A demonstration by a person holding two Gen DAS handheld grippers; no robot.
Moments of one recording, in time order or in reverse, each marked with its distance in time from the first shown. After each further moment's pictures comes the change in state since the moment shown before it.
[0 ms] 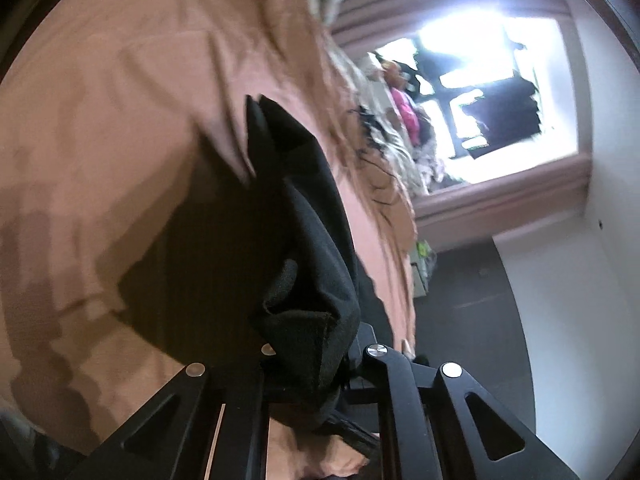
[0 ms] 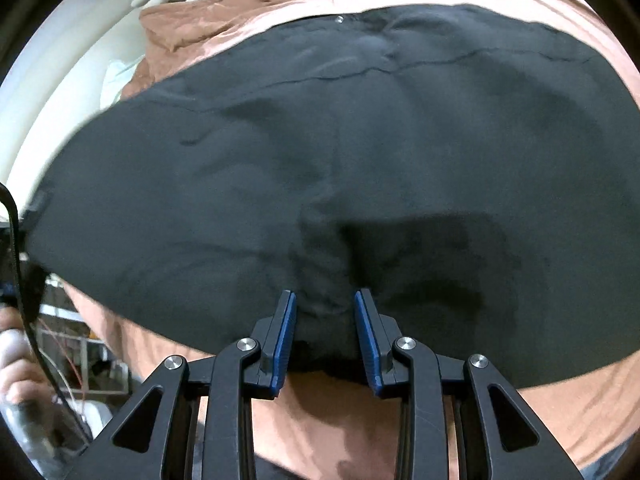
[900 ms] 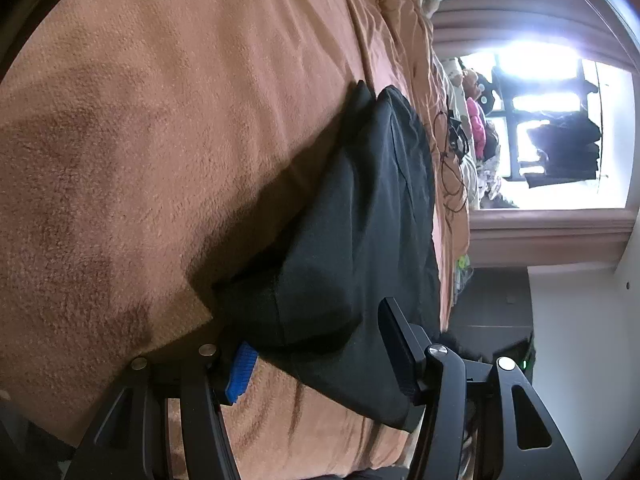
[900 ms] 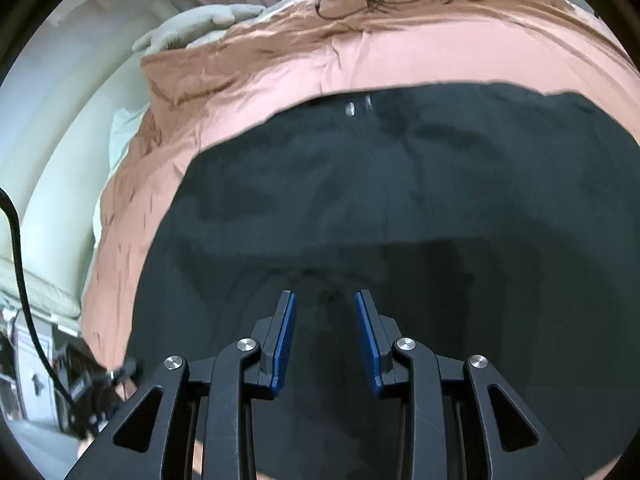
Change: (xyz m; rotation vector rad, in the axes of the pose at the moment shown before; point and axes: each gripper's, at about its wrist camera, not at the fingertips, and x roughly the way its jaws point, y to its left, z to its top) left arm 0.011 0.127 -0.007 -0.256 0.057 0.130; right arm -0.022 0.004 0.079 0.019 -0.096 0.046
